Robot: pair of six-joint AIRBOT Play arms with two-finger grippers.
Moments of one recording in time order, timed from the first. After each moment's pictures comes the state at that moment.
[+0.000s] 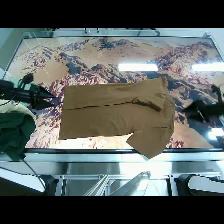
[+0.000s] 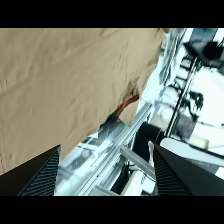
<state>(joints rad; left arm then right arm) 0.49 -1.81 1.40 -2.51 1.76 2.02 -0.61 -1.45 0.96 -0.87 1.41 1.09</state>
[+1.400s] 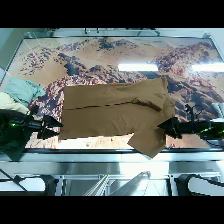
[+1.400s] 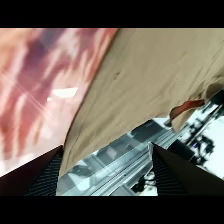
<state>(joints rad) 0.48 -1.57 0.80 -2.29 1.42 2.02 -0.45 -1.41 0.52 -0.56 1.19 0.88</state>
